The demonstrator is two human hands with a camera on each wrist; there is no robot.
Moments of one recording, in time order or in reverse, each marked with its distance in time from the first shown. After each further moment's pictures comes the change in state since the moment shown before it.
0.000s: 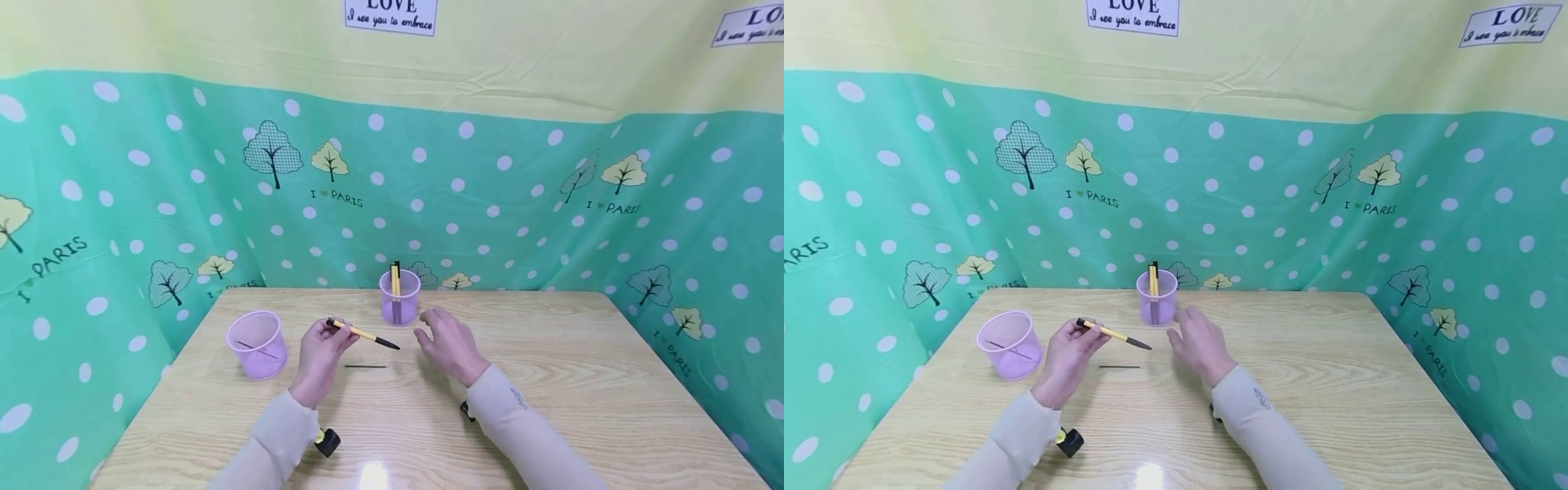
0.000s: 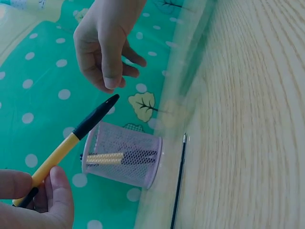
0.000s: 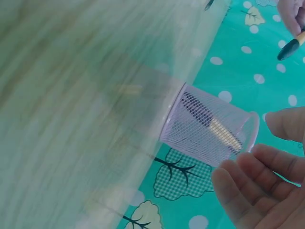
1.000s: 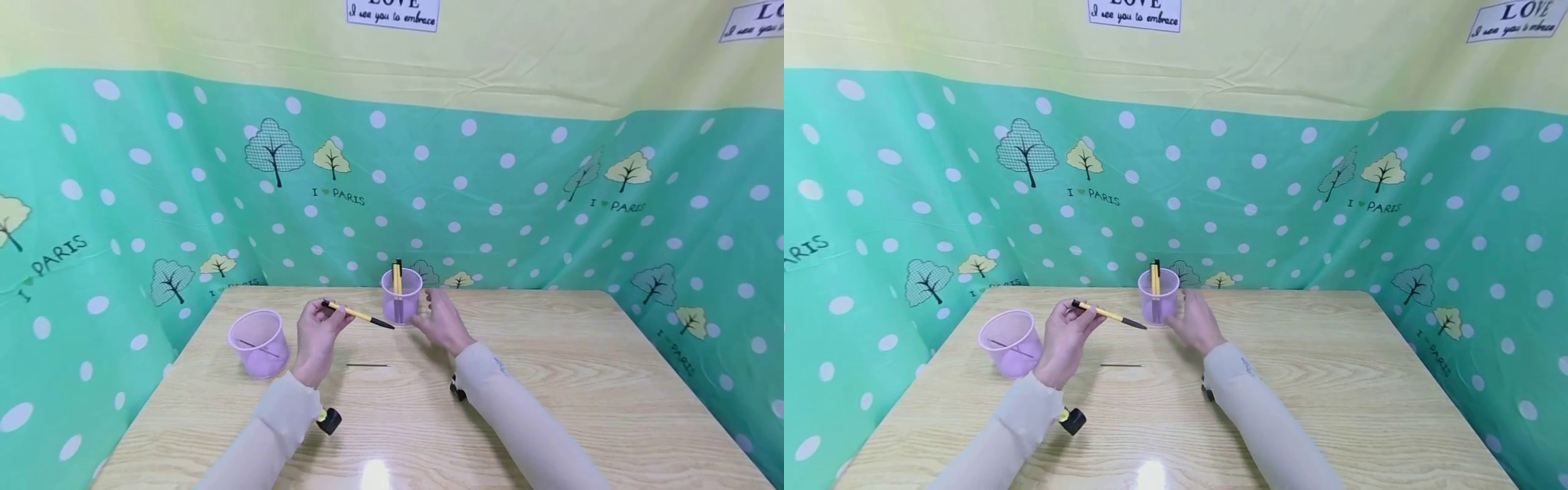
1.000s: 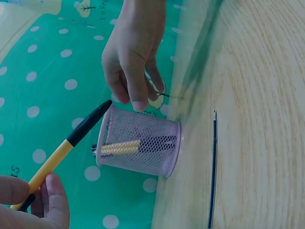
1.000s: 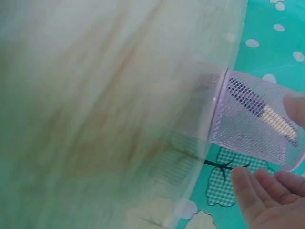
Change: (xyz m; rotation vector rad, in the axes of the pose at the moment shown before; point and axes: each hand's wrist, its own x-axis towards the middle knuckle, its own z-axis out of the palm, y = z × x) left_hand 0.017 0.019 0.008 -0.006 0.067 0.111; right_hand 0.043 0.021 0.032 0.352 -0.100 0.347
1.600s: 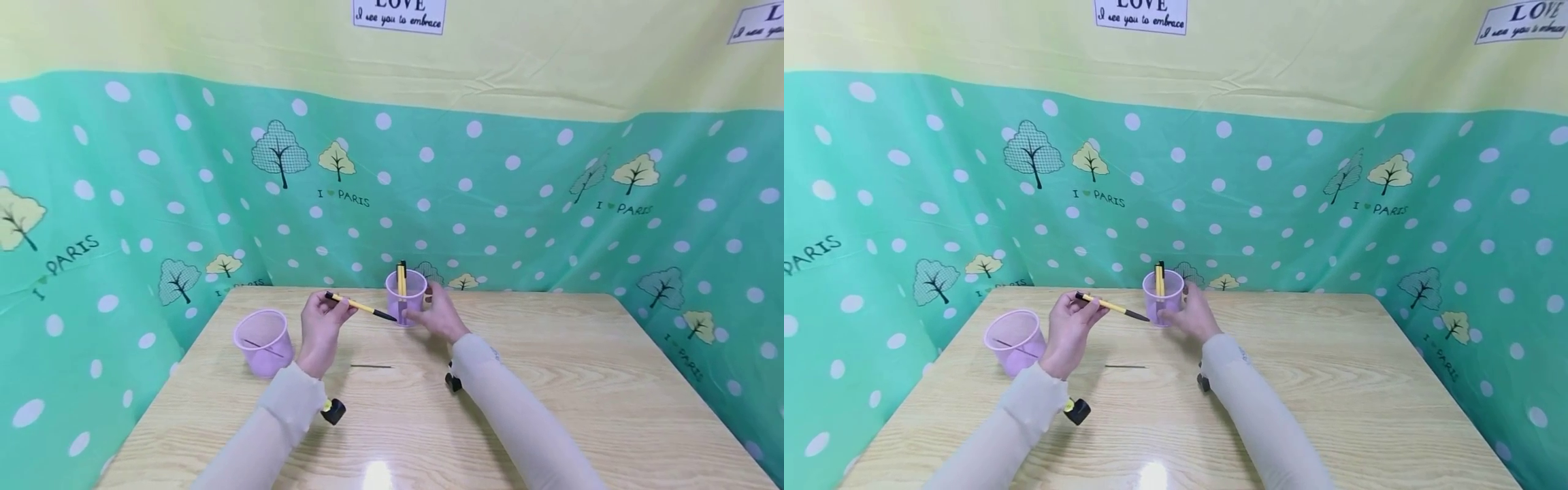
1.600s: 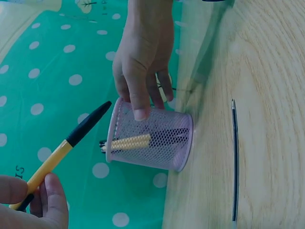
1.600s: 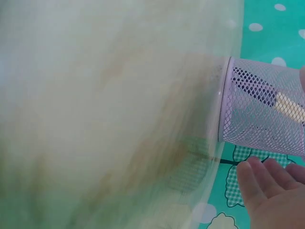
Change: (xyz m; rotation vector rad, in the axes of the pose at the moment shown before) left_hand 0.012 0.008 0.005 0.049 0.007 0.027; right_hand 0.027 0.001 0.012 0.273 -0.053 0.073
